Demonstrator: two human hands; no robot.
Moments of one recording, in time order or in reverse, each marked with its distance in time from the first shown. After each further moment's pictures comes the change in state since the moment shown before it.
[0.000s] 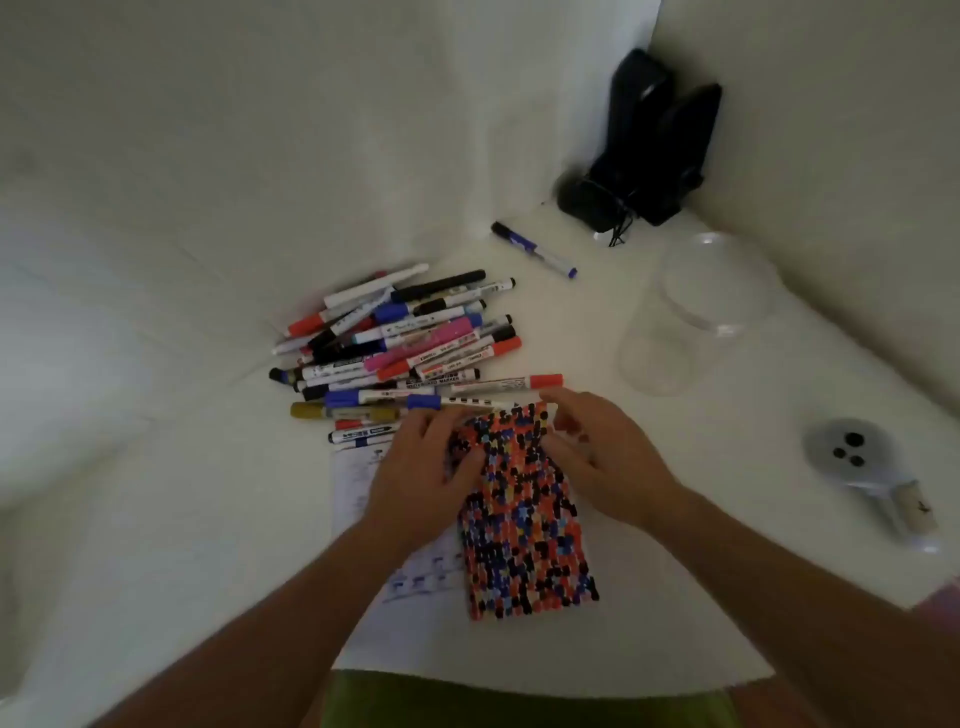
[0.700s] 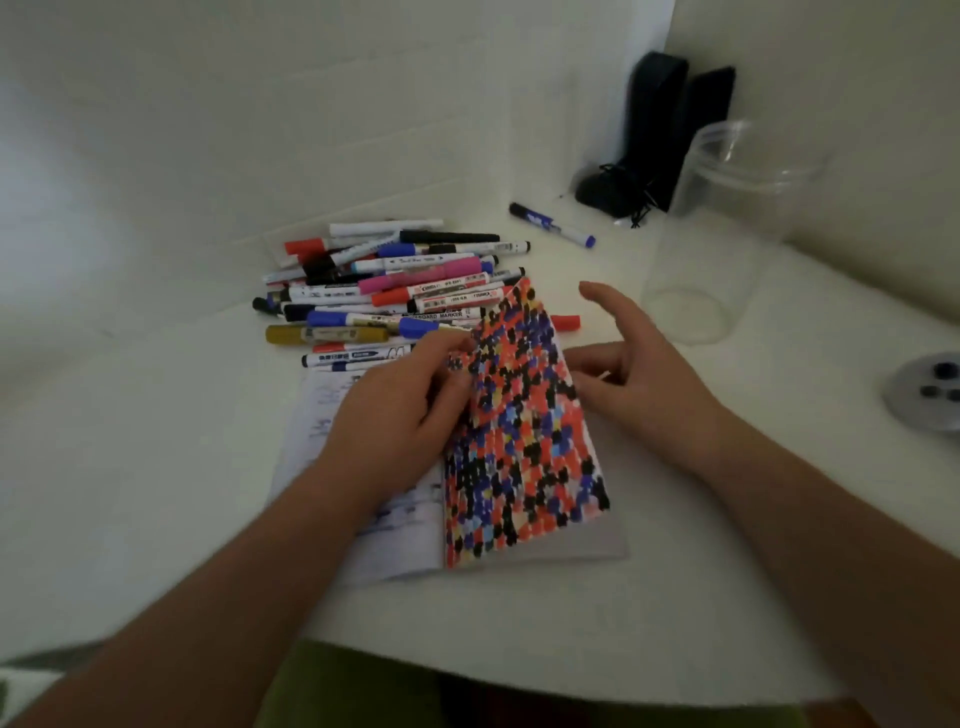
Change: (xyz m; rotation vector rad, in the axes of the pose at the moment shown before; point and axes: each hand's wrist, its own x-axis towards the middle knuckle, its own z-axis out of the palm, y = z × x) left_hand -0.024 -0.026 0.038 0.030 0.405 0.381; right_hand -0.013 0.032 0.028 0.280 0.084 -0.183
